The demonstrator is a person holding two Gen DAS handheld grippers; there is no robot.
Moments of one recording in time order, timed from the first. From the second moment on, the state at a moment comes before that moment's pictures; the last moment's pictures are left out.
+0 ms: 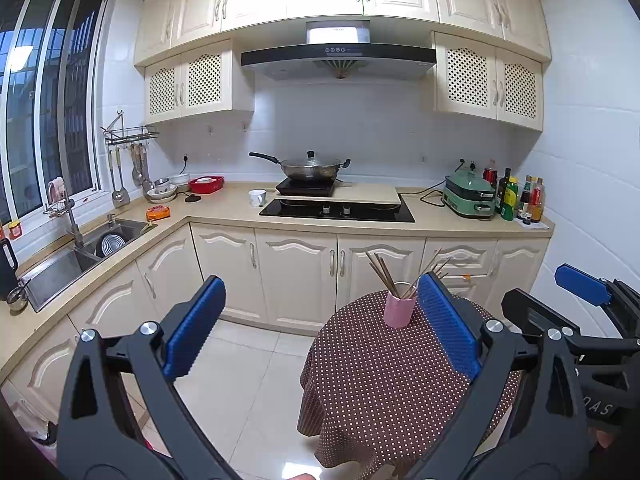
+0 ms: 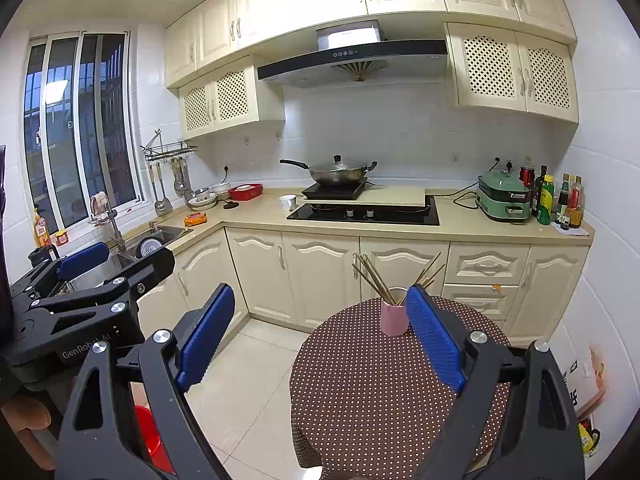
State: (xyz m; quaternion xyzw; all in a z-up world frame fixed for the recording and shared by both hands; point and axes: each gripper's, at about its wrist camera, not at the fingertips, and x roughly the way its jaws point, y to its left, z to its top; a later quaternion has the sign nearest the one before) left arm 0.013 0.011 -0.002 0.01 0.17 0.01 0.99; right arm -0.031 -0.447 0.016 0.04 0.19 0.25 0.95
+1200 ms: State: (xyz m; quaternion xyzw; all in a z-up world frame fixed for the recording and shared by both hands) left arm 0.020 0.020 -0.002 0.01 0.17 0.02 0.99; right arm -0.027 -0.441 0.015 0.04 0.19 0.24 0.95
